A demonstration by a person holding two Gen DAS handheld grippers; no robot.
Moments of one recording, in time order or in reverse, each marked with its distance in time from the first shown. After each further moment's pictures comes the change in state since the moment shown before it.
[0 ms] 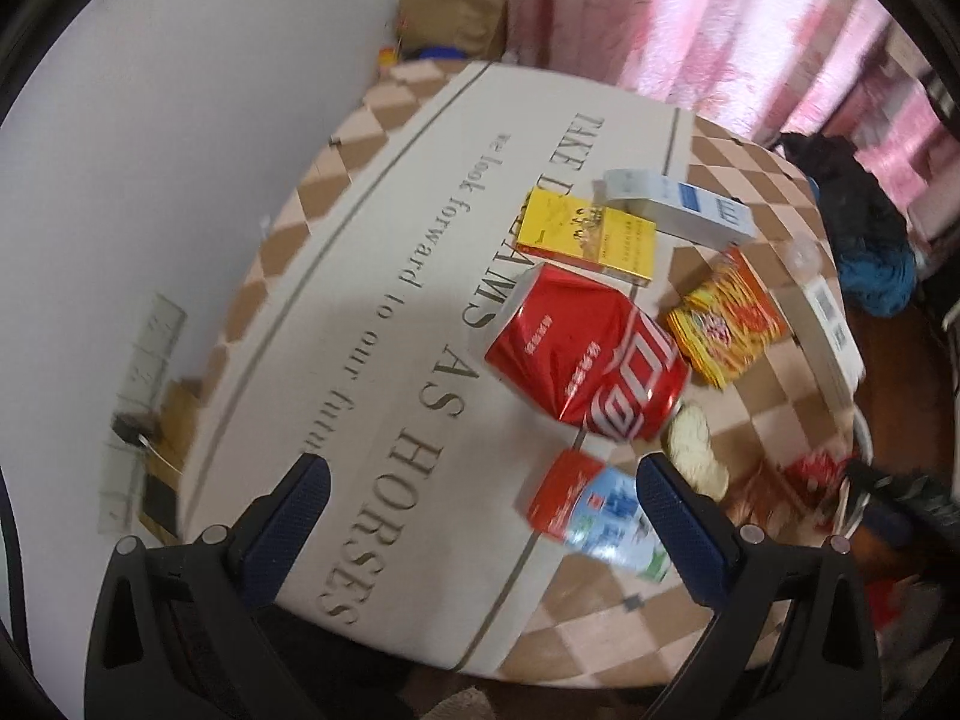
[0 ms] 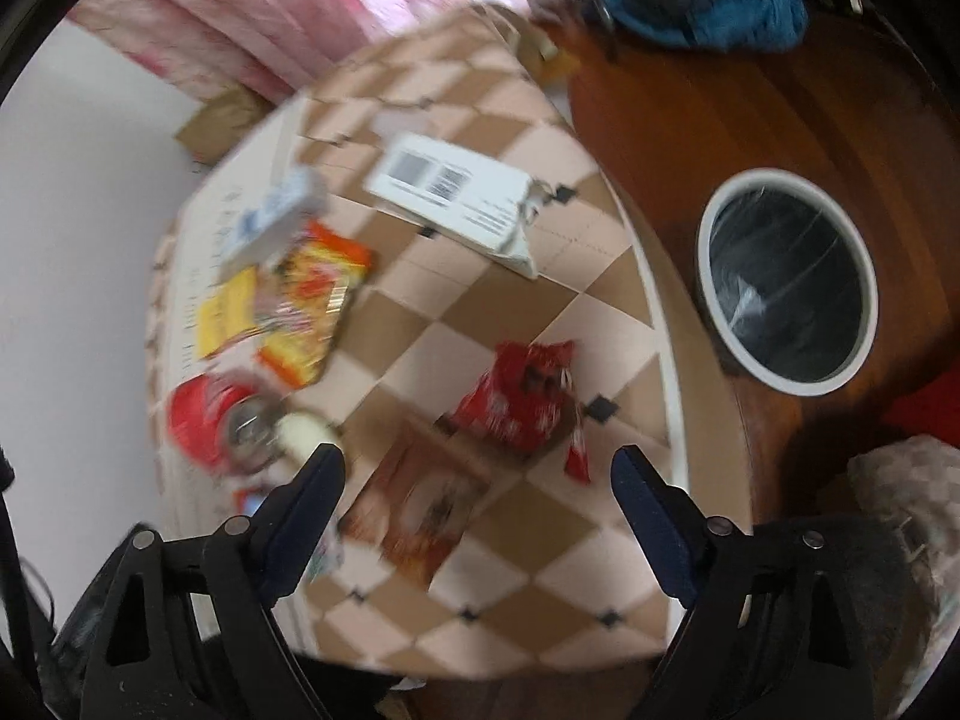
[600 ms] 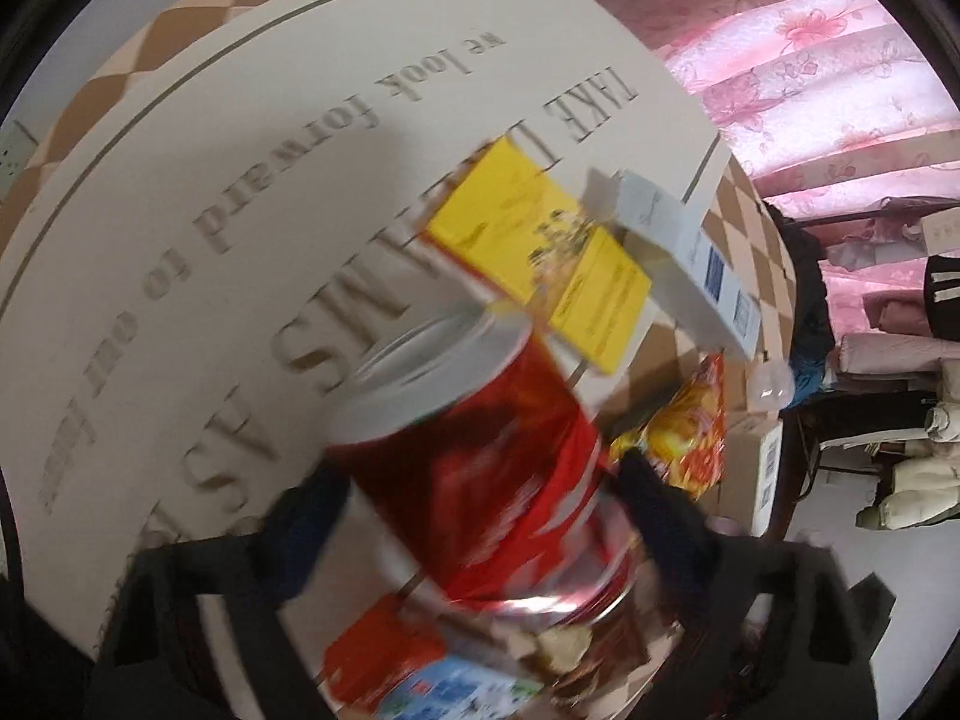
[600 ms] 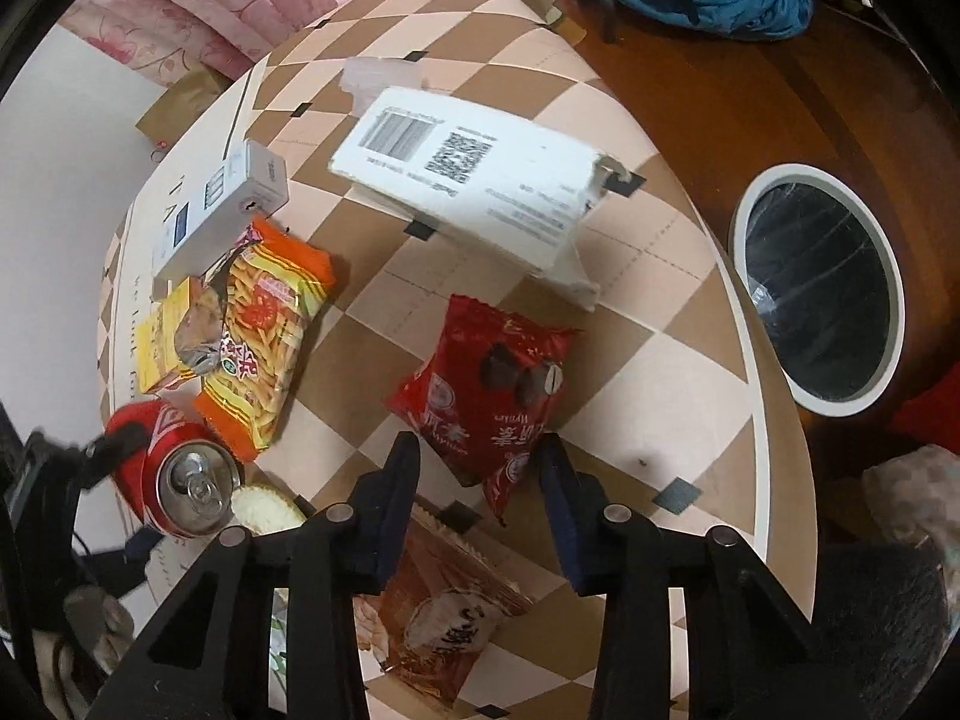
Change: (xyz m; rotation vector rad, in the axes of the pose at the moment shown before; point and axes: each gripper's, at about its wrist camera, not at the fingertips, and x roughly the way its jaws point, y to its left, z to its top) left arm 0.105 -0.012 0.061 -0.334 0.221 -0.382; right arm 0.060 0.027 0.023 -0.001 0.038 -0.041
